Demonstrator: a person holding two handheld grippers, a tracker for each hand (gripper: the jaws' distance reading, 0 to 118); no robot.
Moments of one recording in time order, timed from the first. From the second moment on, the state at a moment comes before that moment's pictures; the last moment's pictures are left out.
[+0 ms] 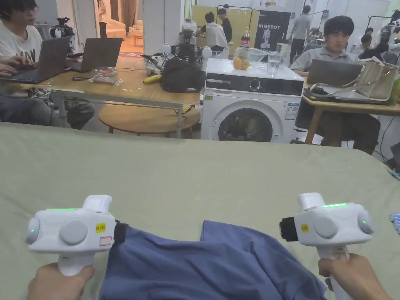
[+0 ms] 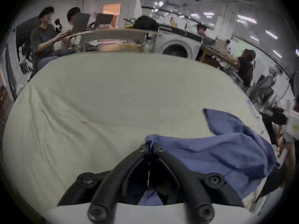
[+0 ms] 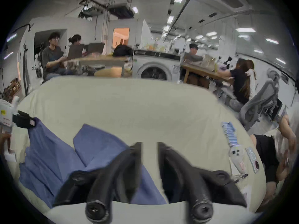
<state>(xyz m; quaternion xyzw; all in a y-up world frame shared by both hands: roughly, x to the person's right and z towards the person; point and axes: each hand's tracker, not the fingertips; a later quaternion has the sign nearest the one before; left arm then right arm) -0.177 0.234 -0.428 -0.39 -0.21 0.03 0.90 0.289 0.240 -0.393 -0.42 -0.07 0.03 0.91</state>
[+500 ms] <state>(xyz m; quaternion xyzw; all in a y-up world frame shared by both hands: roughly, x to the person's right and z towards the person) -0.189 0.237 -0.409 -0.38 -0.20 0.05 0.90 0.299 0.213 -0.390 -0.40 -0.06 0.02 0.91</state>
